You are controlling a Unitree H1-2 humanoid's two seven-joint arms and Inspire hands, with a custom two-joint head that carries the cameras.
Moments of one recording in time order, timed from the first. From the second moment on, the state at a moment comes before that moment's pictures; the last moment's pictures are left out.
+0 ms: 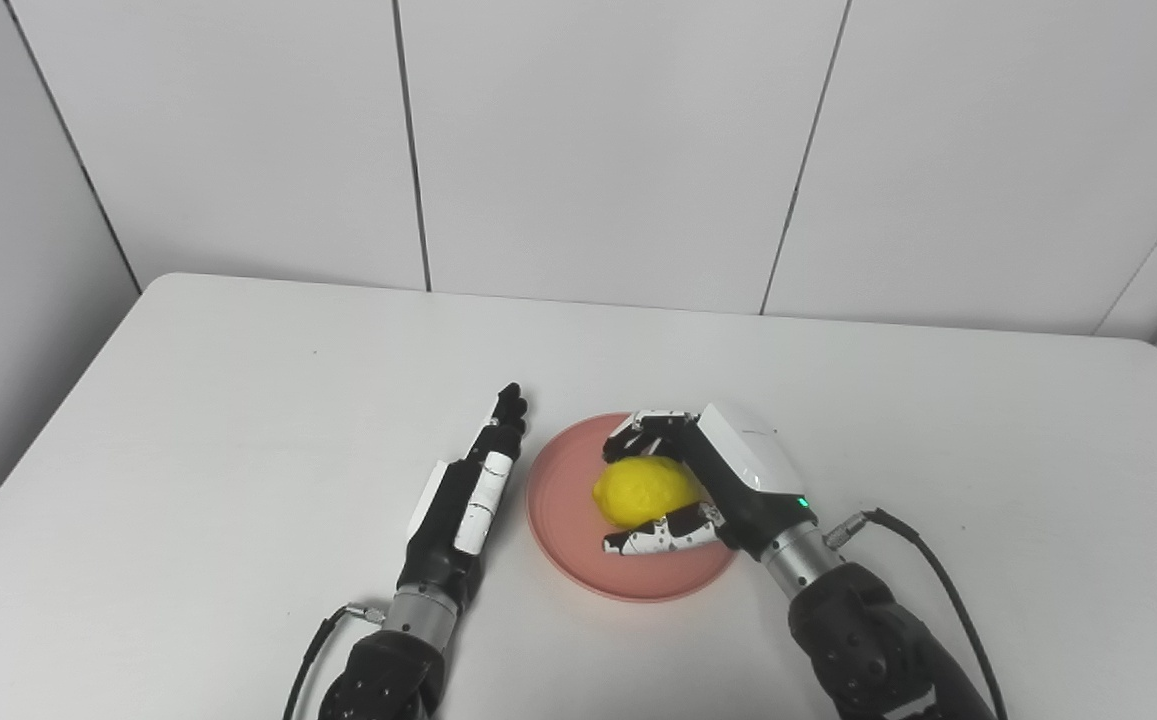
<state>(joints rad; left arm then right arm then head) -0.15 -0.05 -0.12 0.03 0.03 0.03 -0.08 -0.35 -0.21 0.38 0.01 -0.59 -0.01 0.10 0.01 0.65</state>
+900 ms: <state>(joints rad) -0.14 -0.05 -0.11 0.02 0.00 0.04 -0.08 -0.27 -0.22 0.28 -0.10 -0.53 -0.07 0.10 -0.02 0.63</state>
